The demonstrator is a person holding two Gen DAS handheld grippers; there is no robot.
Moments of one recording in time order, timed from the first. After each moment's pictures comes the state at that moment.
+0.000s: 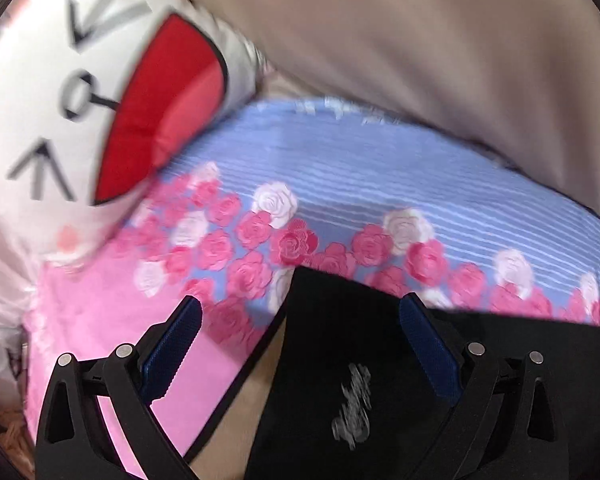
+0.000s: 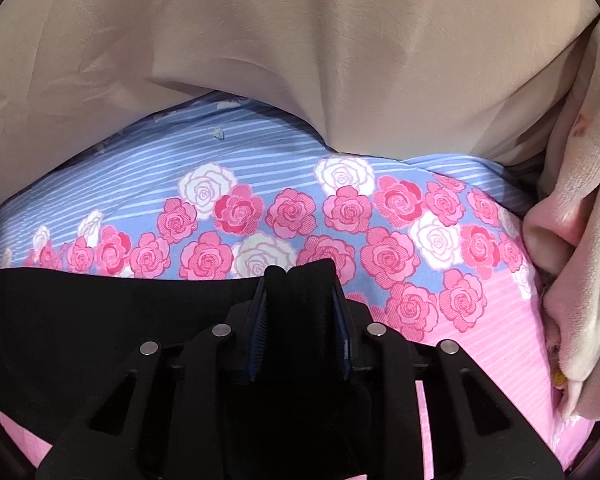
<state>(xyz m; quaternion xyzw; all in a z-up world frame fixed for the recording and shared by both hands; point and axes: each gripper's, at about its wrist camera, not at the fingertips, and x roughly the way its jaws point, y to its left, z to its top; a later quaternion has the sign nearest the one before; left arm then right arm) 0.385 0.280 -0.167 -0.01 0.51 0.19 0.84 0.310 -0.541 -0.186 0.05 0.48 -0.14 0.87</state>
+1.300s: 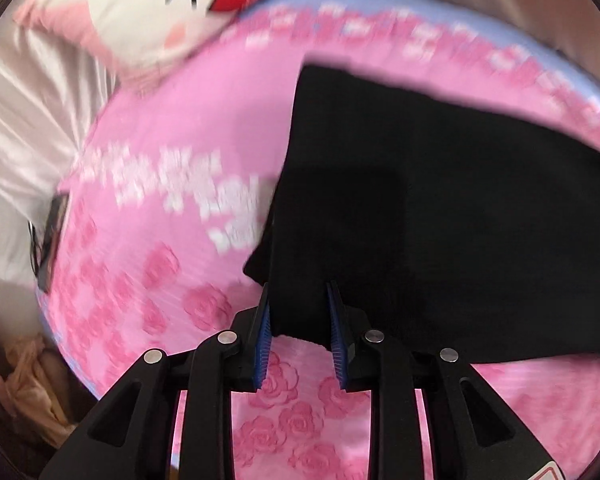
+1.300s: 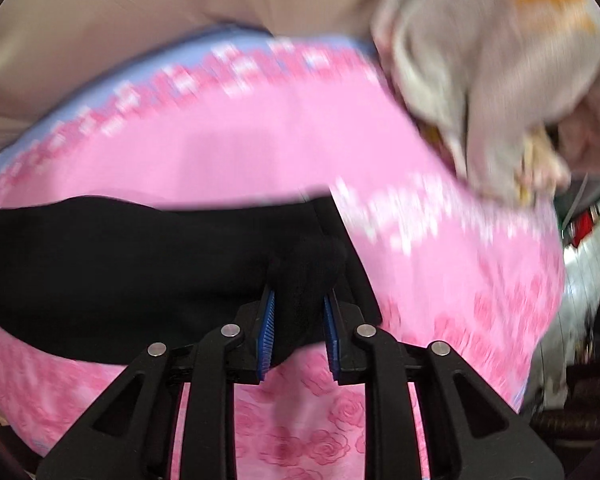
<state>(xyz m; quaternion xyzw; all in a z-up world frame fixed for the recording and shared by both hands) 0.098 0.297 -0.185 0.01 0.59 0.14 0.79 0.006 -0.531 -0.151 0.08 0.54 -0.14 0.82</state>
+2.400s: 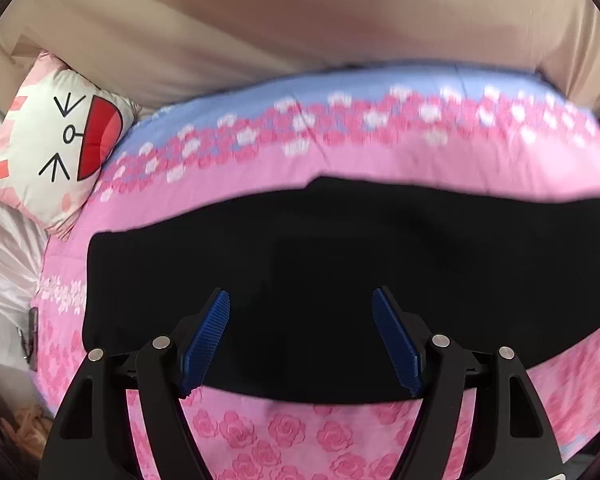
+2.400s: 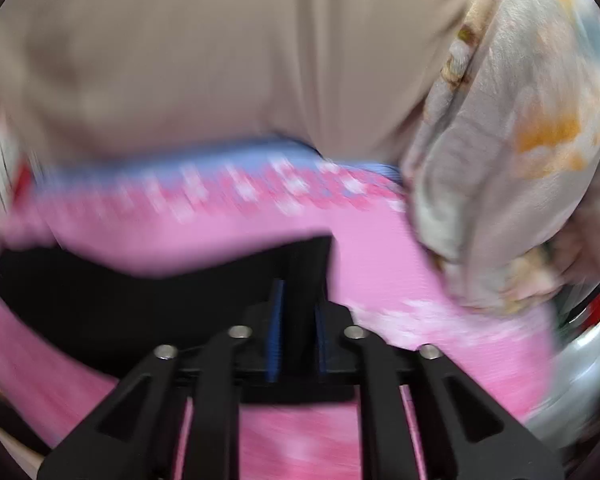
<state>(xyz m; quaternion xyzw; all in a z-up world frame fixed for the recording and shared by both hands) 0.083 0.019 -0.108 0.12 0.51 0.01 0.85 -0.018 -0.534 -0.076 -0.06 0.46 -0.10 0.88</state>
